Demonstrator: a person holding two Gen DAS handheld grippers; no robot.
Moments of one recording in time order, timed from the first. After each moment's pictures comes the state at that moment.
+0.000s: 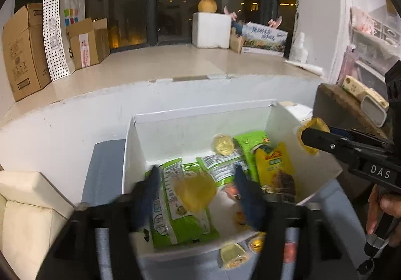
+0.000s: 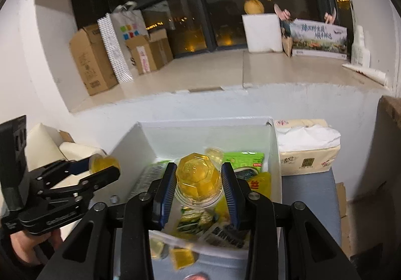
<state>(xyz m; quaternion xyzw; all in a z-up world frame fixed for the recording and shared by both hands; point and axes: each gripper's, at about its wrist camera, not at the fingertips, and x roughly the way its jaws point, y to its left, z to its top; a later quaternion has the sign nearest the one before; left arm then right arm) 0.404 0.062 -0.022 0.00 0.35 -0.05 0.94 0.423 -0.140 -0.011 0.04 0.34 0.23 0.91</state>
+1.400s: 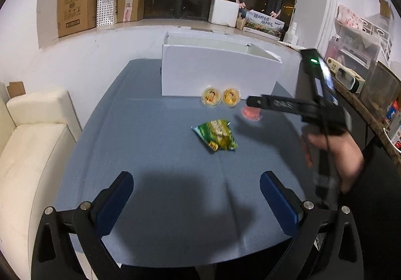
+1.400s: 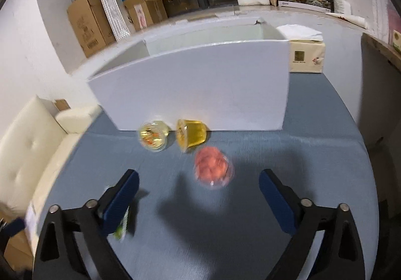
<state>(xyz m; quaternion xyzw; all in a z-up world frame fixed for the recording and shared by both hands) 0.096 0.049 -0.082 -0.07 0.37 -0.01 0.92 0.304 -0.136 -0.109 0.02 0.42 0.21 0.88</state>
